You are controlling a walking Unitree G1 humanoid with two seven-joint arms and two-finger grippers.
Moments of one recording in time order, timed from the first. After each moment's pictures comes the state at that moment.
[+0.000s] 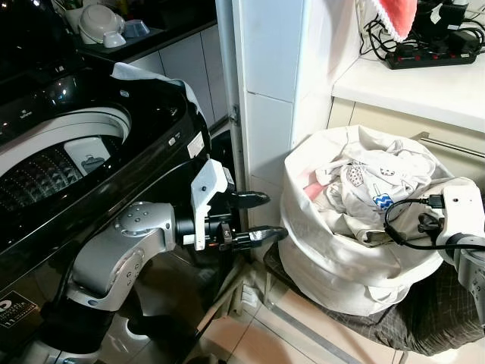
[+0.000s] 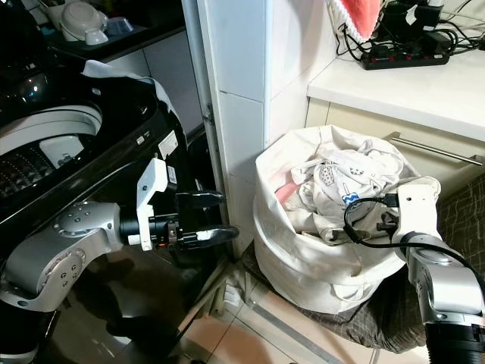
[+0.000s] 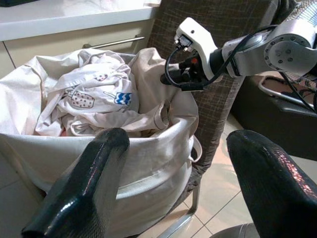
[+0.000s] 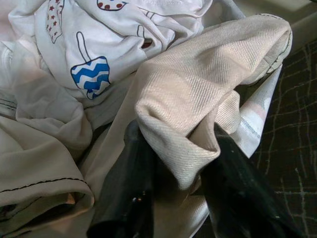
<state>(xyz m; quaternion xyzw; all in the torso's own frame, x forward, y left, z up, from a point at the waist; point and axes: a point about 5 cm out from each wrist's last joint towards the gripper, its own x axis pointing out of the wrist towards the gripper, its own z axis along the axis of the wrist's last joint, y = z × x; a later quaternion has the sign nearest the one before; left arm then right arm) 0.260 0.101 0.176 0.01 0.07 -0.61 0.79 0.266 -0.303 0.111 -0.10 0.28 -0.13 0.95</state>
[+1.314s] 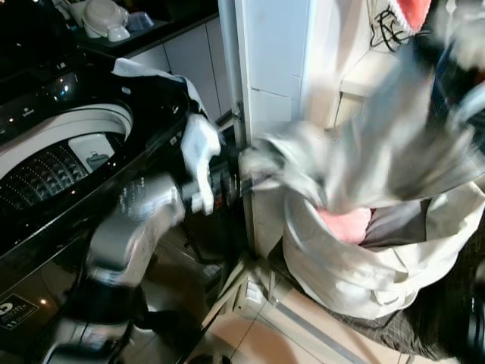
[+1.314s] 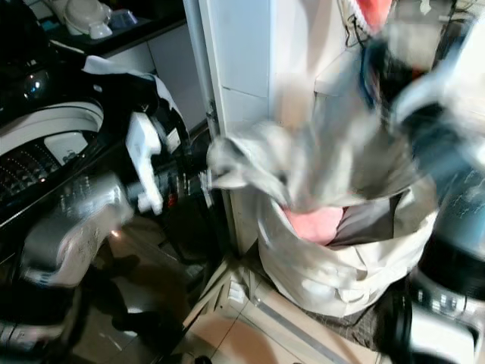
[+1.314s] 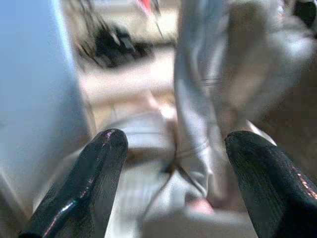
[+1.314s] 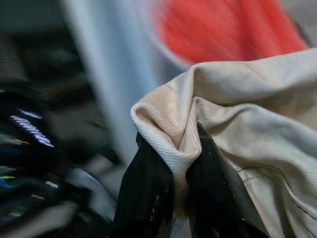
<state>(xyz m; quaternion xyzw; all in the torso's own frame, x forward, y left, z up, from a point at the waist) 0.302 0.104 0.217 -0.01 -0.07 -0.46 0.88 0.292 -0.214 0.340 0.13 -0.18 0.21 0.95</state>
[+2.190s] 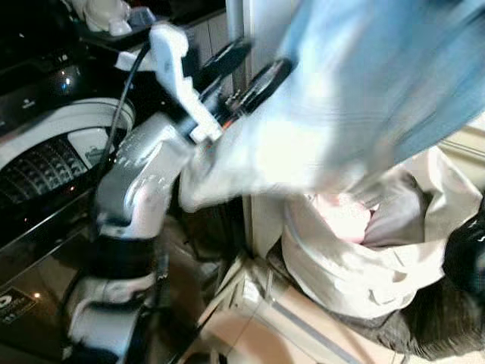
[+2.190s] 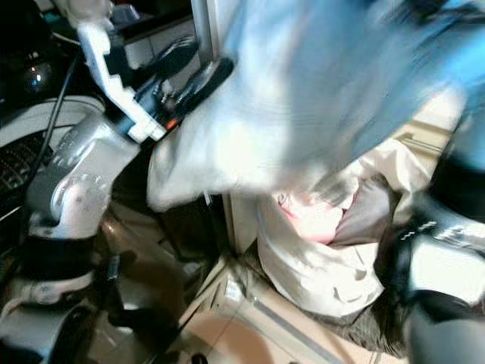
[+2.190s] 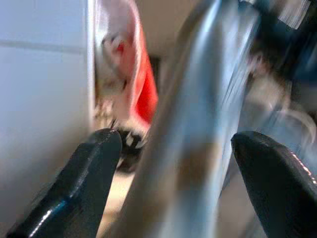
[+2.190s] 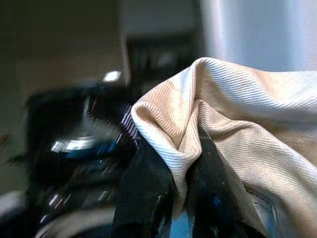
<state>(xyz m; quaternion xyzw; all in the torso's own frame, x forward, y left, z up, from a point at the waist) 0.315 0.084 0.295 -0.13 -0.22 -0.45 0.85 0.304 -0.154 0.393 0.12 -0.17 0.39 0.90</state>
